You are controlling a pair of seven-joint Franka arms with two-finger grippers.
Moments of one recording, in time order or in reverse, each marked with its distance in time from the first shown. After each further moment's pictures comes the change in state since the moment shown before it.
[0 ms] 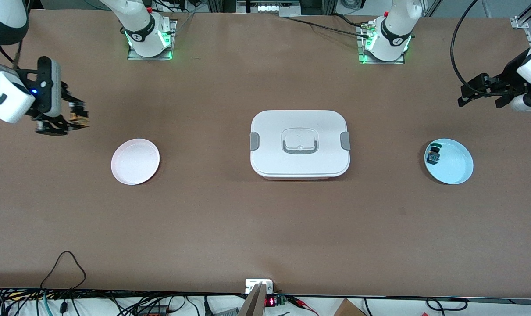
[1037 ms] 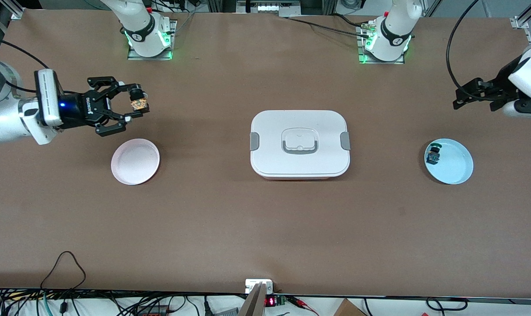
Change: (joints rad) left arm -0.009 0.027 -0.010 0.004 -0.006 -0.025 0.000; right arm -0.118 0.152 -0.005 -0.142 1.059 -0.317 -0.278
